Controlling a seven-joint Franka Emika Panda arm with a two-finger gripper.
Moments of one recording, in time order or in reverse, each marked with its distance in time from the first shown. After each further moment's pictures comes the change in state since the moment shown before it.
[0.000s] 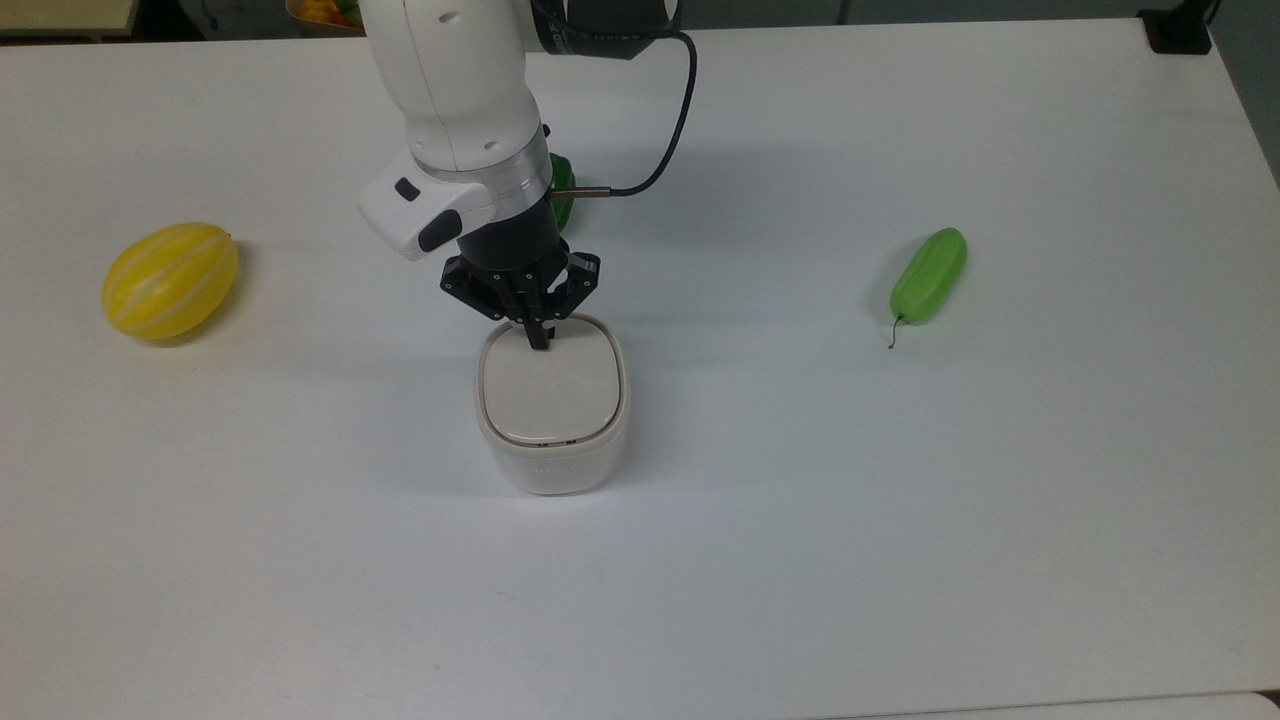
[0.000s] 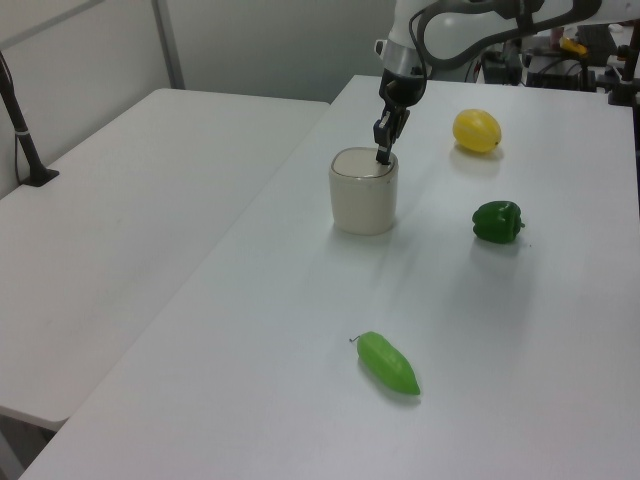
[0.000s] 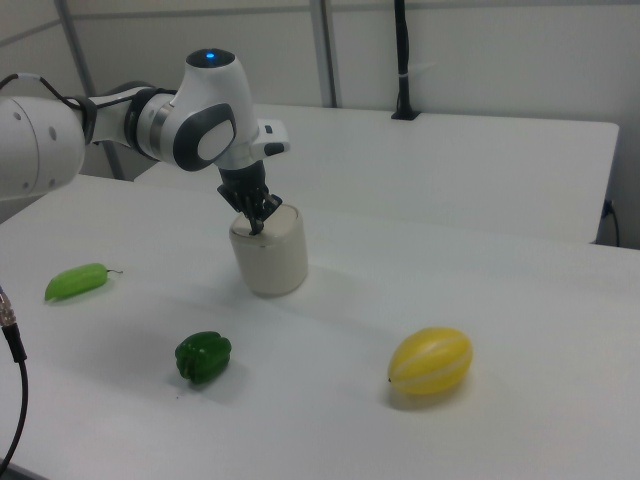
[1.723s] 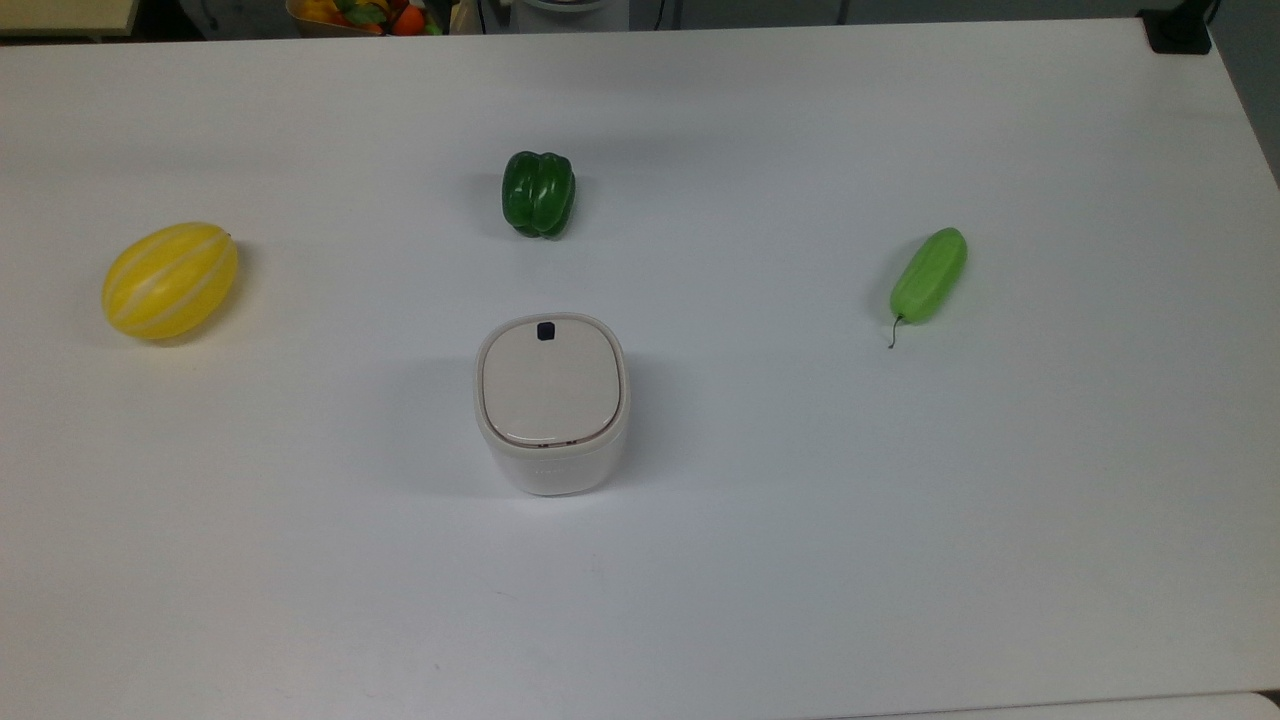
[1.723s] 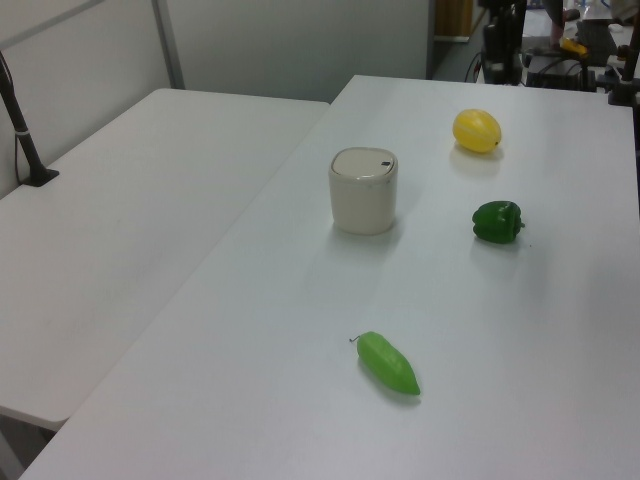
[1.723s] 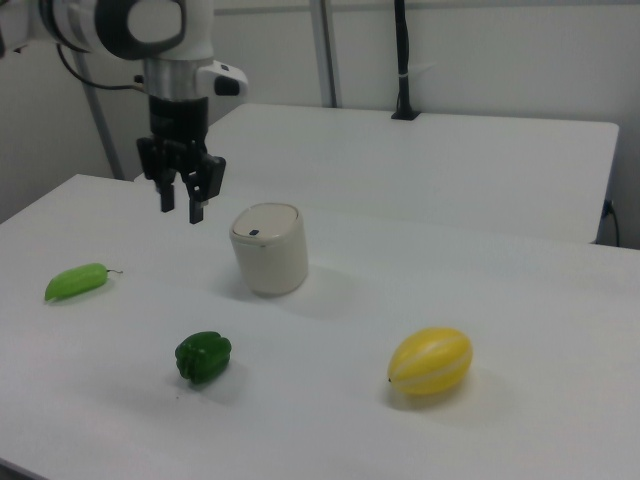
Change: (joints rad) arm -0.081 -0.345 0.000 0.018 -0.115 -0.763 0.001
